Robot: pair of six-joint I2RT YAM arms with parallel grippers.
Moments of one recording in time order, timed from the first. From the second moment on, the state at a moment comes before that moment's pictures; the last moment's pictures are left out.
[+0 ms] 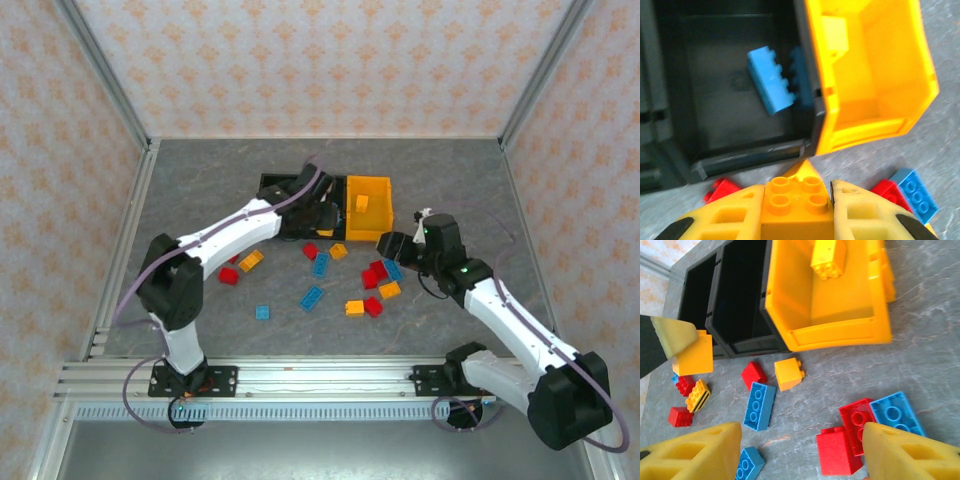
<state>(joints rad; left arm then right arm) -0.64 1.83 1.53 -0.62 -0.02 -0.56 0.35 0.99 0.64 -0.33 -0.22 0.66</state>
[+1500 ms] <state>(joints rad) -0.72 2.20 2.04 -0.79 -0.09 -0.53 0.27 0.90 0.61 -0.43 -0.21 0.62</state>
